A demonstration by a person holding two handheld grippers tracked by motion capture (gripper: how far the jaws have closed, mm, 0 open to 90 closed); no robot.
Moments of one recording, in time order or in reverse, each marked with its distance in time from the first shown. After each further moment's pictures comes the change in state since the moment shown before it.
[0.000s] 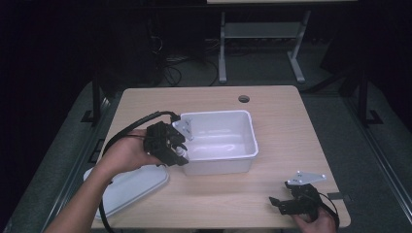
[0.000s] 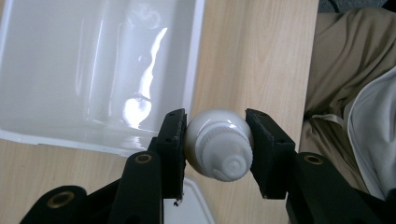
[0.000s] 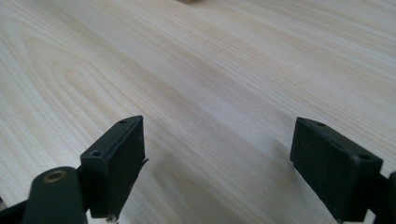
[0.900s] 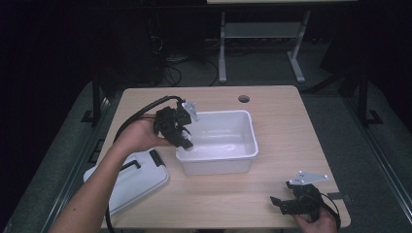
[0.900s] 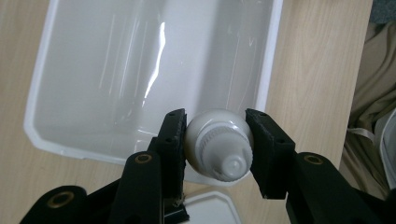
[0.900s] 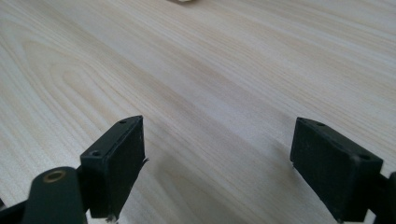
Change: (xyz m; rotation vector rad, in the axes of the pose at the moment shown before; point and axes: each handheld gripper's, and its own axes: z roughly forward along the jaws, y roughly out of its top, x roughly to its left) left arm 0.051 0.010 0.025 0.020 0.001 -0.064; right arm -0.003 -0.002 -0.002 -0.010 -0.002 0.012
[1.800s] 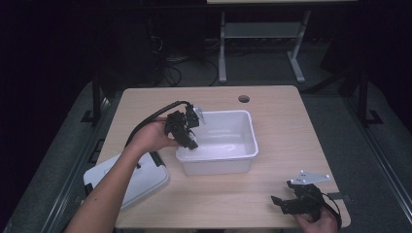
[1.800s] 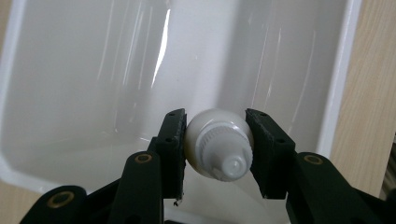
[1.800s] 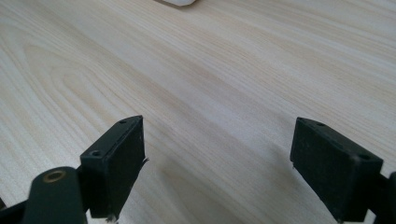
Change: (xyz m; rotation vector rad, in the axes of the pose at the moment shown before) left arm 0.020 0.004 0.048 0.051 0.002 -0.025; right arm -0.002 0.000 -0.002 -0.009 -0.003 0.002
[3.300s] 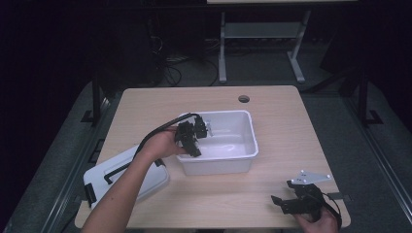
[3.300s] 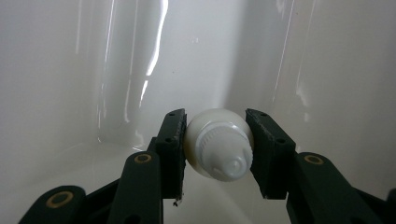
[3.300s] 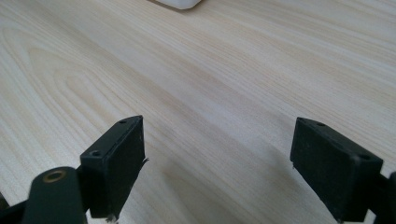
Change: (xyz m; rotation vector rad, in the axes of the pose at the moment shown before) left arm -0.002 0.004 0.050 0.098 0.019 0.047; right arm 0.000 0.001 -0.001 -0.006 0.004 0.002
